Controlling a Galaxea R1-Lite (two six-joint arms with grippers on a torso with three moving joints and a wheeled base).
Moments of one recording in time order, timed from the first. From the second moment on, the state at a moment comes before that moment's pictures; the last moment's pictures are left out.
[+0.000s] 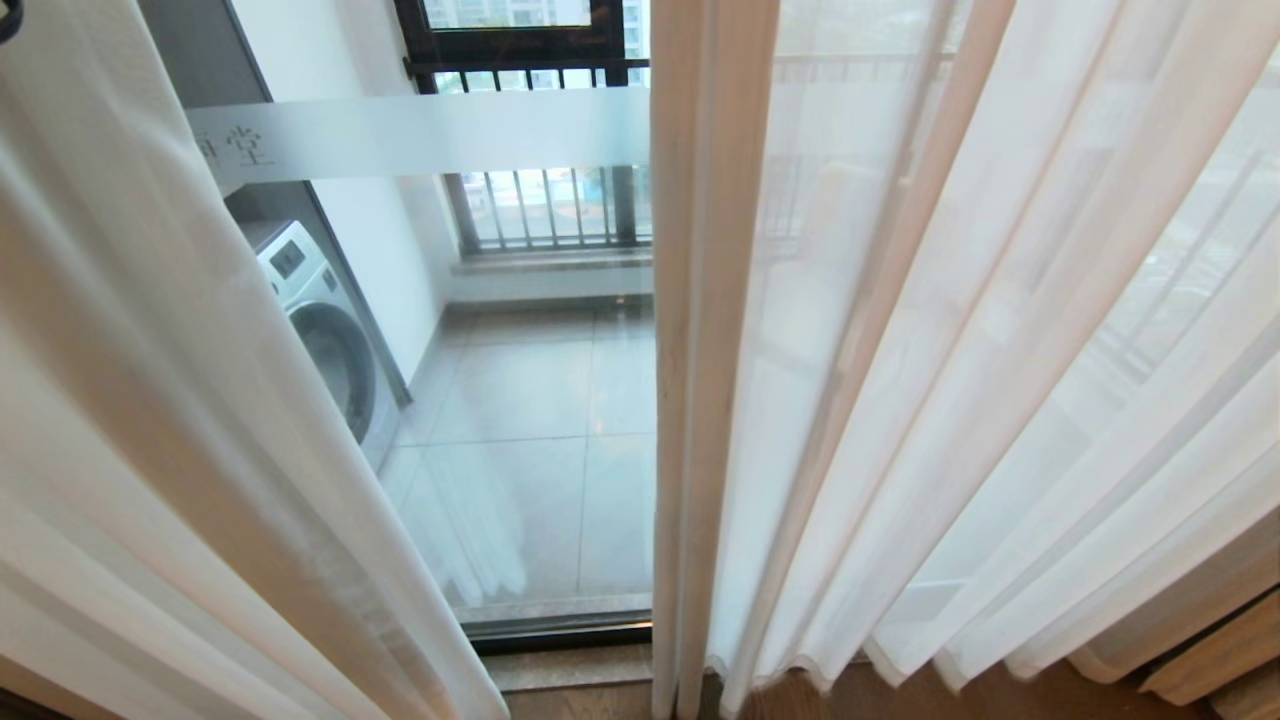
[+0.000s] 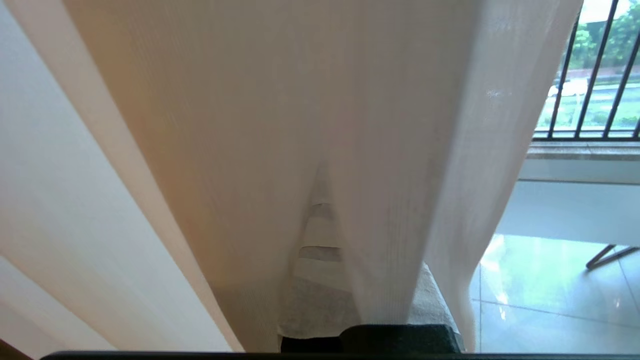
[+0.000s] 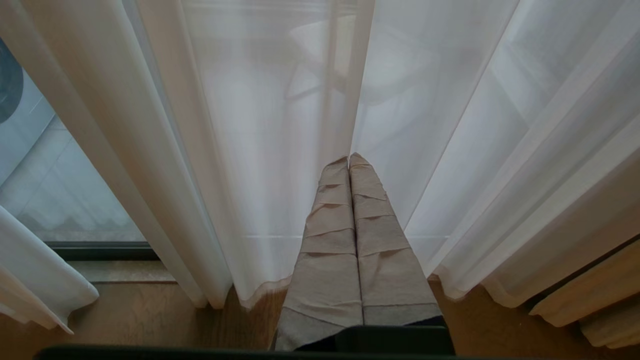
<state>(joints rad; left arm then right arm) 0.03 1.37 -1.56 -0.02 0.35 0.20 0.00 0.00 0.00 0.00 0.01 -0.07</state>
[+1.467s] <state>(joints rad) 0.02 1.42 -1.58 -0.02 0.34 0.15 0.00 0.00 0.00 0.00 0.01 -0.07</state>
